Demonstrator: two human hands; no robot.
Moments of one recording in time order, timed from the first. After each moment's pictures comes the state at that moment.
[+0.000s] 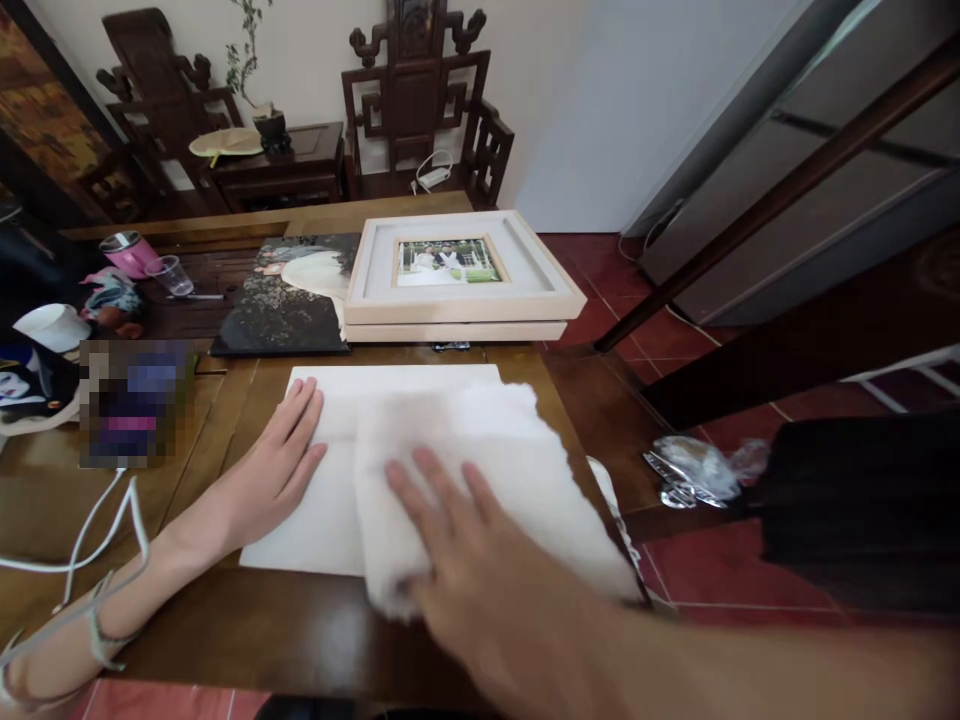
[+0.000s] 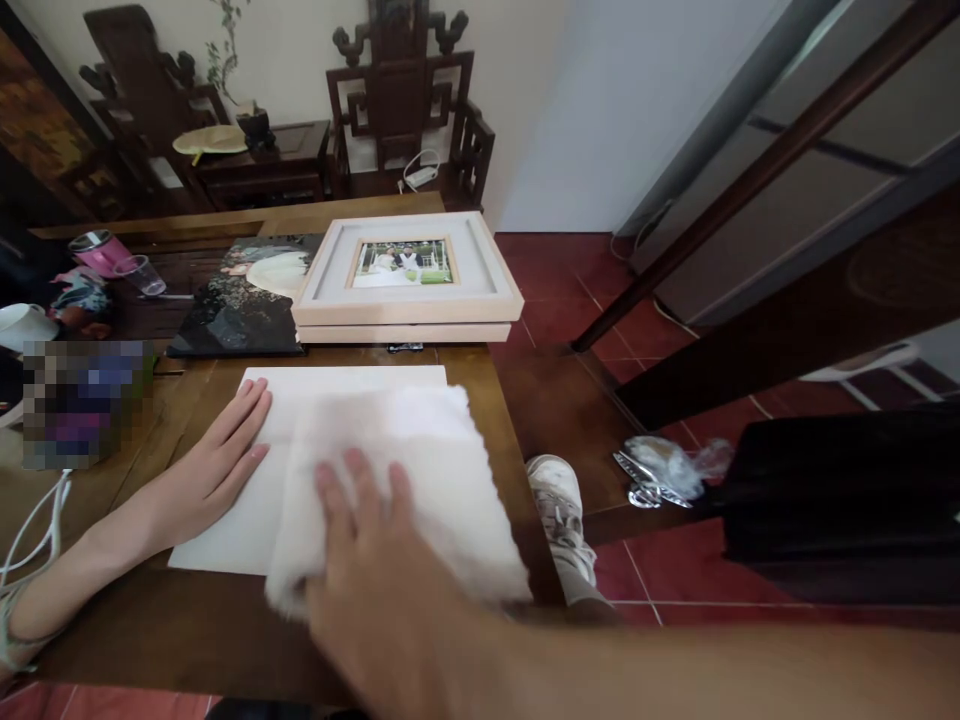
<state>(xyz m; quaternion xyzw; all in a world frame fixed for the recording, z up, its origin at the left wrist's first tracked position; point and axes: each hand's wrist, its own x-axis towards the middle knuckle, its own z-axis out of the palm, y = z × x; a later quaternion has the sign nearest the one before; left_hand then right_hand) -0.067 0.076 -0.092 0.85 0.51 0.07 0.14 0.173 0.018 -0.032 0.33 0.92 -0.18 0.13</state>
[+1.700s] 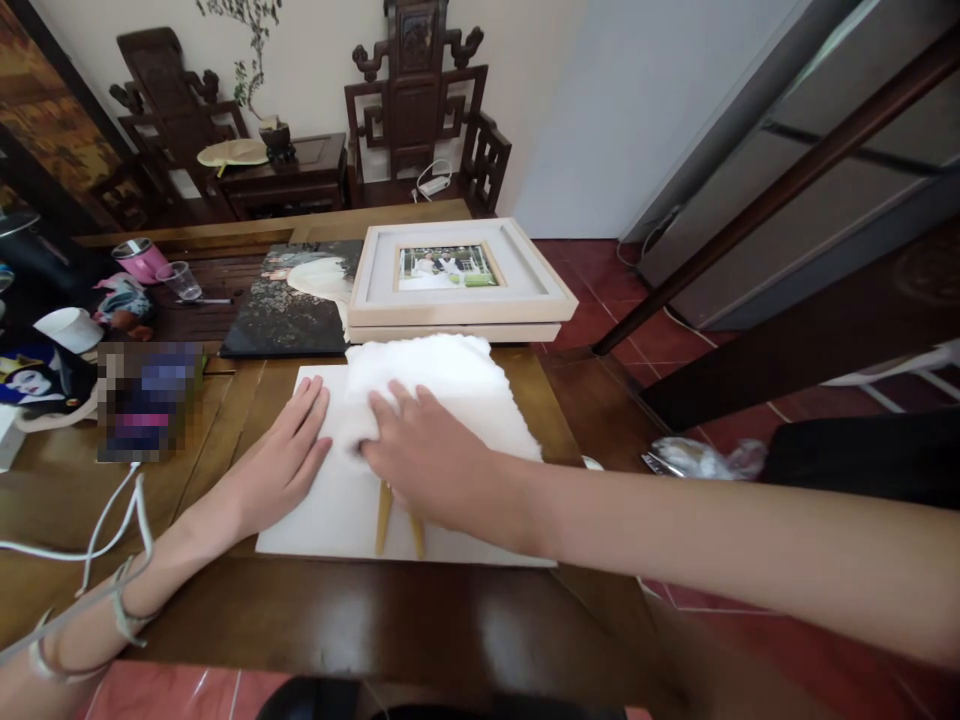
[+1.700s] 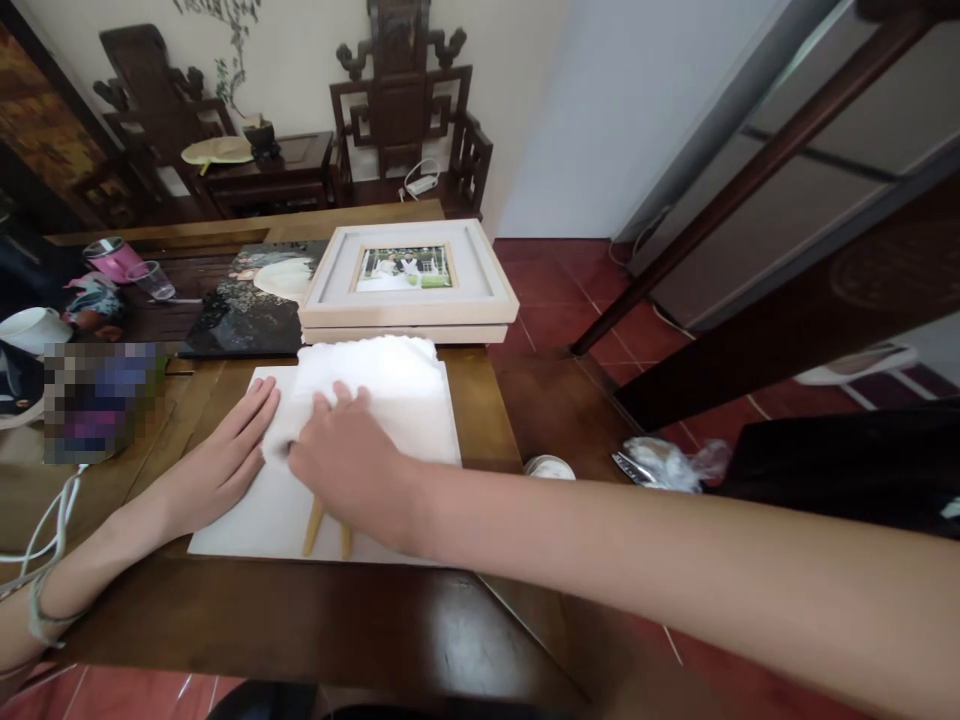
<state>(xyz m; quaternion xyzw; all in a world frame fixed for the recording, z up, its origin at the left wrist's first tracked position) -0.068 0.073 -0.087 0.85 0.50 0.06 0.14 0.148 0.068 -0.028 0.35 0.93 0.03 0.08</state>
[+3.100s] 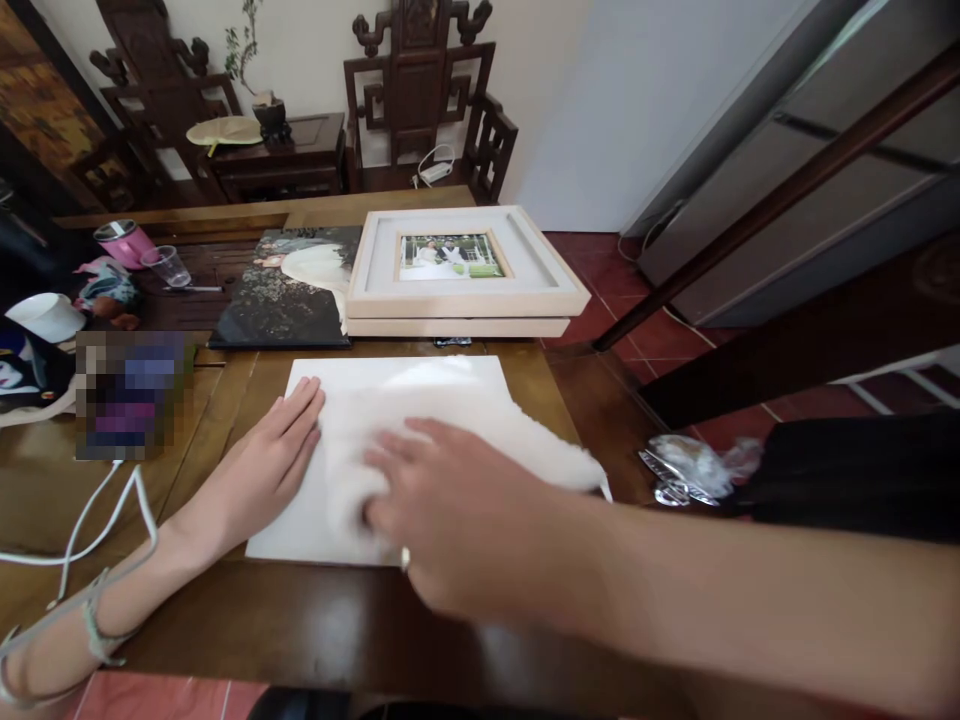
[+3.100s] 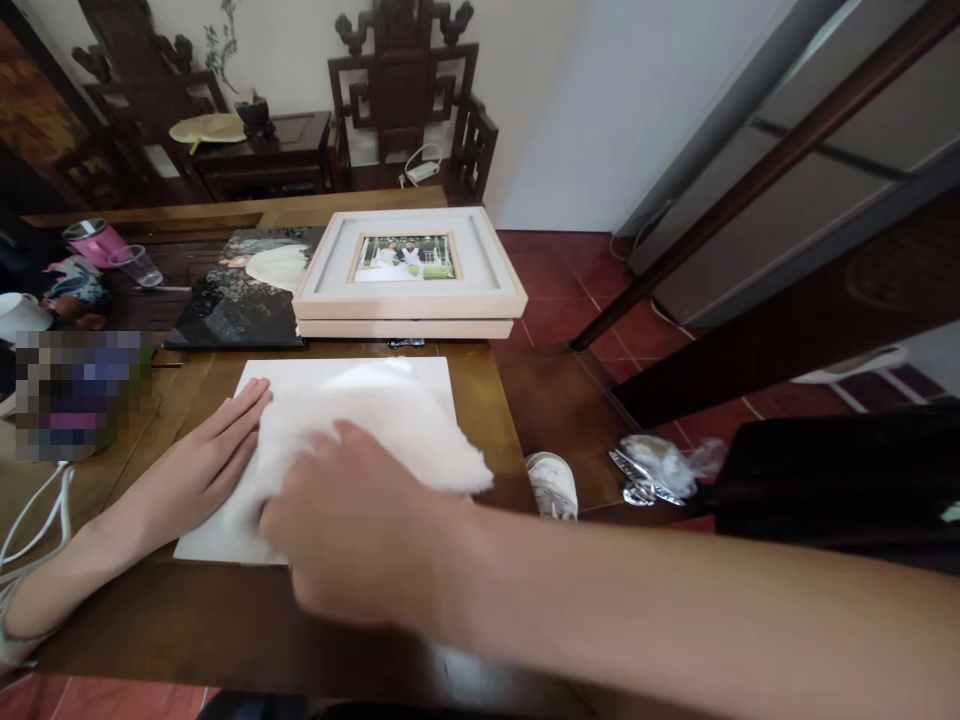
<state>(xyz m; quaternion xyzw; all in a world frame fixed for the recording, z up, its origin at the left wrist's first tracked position) -0.067 0.074 -0.088 0.86 0.50 0.08 0.11 0.165 0.051 -0.019 0.25 0.96 -0.10 0.01</state>
